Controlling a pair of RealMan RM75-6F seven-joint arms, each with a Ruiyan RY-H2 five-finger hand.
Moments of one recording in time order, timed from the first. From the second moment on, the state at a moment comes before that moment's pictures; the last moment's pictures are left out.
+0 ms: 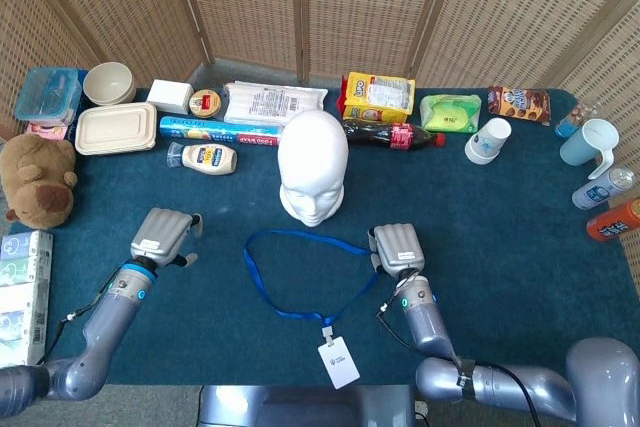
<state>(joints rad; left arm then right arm) -0.65 -1.35 -0.18 -1.75 0.84 0.99 0.69 0.77 -1.71 0.20 -1.58 -0.66 1.16 -0.76</state>
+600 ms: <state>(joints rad) -0.84 -1.52 -0.20 -1.68 0.58 1.02 0.82 0.77 -1.69 0.20 -1.59 -0.67 1.16 -0.75</state>
